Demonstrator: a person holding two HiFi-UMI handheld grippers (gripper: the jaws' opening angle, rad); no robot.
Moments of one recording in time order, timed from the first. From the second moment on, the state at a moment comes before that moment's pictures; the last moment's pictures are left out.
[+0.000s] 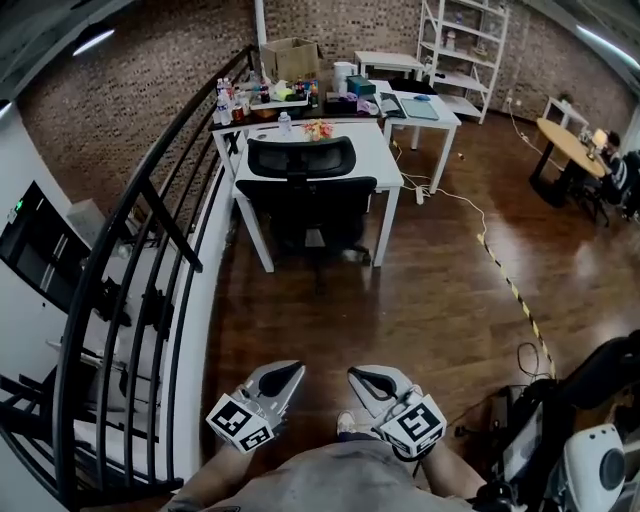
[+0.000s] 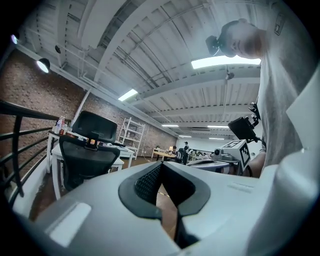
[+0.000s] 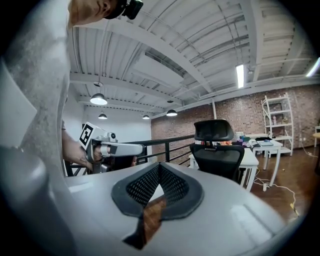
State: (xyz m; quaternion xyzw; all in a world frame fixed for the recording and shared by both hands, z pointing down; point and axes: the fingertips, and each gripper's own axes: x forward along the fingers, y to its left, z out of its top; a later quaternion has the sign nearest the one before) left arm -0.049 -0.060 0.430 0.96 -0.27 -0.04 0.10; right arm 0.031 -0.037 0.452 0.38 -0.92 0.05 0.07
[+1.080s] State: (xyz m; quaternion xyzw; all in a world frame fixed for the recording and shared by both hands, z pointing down) left arm -0.055 -0.368 0.441 0.95 -0.28 -0.04 0.12; right arm 0.035 -0.346 0.467 0.39 -0.91 0.08 0.09
